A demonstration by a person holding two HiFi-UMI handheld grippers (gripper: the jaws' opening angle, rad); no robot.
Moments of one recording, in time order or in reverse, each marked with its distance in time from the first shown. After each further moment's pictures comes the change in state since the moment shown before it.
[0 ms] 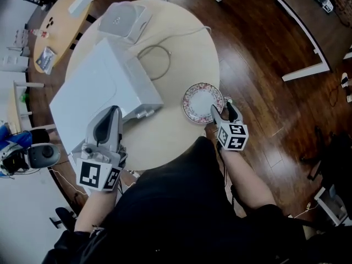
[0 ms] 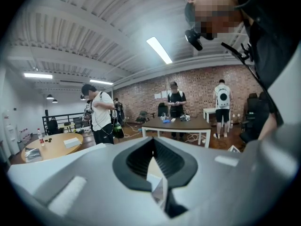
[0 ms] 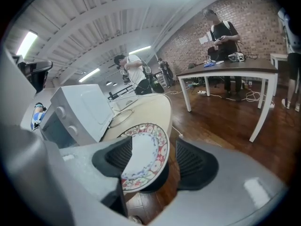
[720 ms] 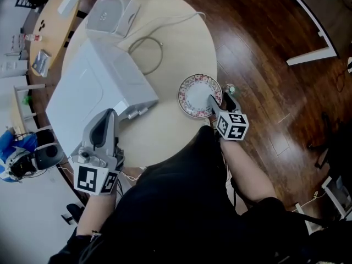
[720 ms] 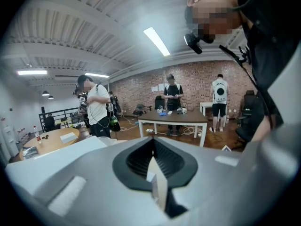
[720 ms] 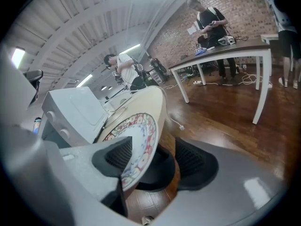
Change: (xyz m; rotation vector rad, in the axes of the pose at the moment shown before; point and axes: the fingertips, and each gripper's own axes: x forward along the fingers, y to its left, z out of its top) left arm 0.015 -0.014 -0.015 0.008 0.098 -0.036; right arm 0.024 -0.012 -0.027 0.153 0.034 0.021
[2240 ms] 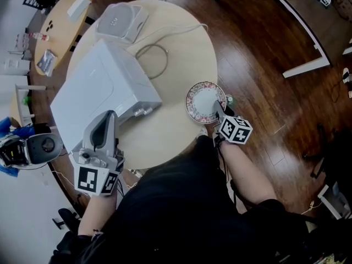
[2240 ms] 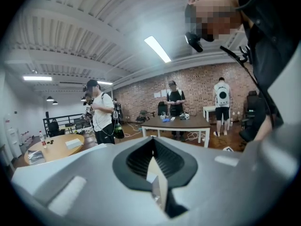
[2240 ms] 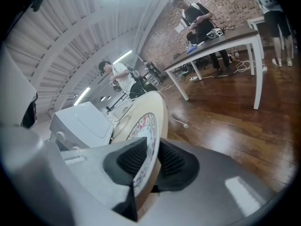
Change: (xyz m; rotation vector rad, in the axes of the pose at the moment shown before) left arm -0.032 0.003 0.017 0.012 -0.080 0.047; right arm -0.016 0.005 0.013 0.152 -0.038 0.050
